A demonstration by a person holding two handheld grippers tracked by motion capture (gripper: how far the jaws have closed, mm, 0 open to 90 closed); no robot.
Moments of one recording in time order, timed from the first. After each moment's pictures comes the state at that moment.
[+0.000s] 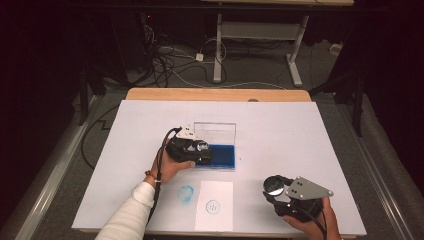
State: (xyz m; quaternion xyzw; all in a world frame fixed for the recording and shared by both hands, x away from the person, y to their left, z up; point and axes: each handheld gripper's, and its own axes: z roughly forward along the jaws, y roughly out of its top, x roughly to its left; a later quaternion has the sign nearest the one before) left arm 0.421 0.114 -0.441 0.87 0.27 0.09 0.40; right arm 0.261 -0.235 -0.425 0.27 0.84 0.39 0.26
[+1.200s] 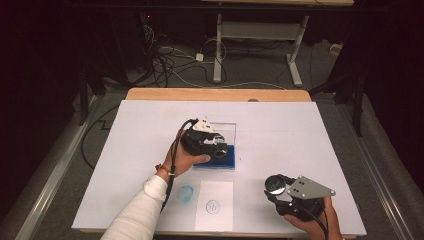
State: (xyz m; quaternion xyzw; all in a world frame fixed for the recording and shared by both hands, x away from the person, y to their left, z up) left arm 0.421 0.069 -0.413 0.88 0.23 0.09 0.42; right arm 0.262 -0.238 -0.424 0.28 0.84 0.39 0.26
